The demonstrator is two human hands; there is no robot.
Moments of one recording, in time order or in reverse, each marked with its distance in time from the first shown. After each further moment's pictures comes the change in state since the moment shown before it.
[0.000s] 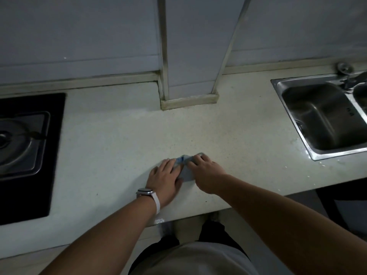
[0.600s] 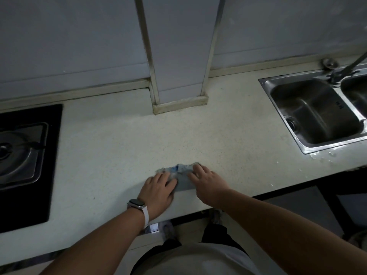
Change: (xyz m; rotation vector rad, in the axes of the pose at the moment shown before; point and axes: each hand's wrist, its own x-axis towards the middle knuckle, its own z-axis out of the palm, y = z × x) left_hand -0.031 0.004 0.000 0.207 0.067 0.216; right_hand -0.049 0.007 0.025 0.018 0.137 -0.059
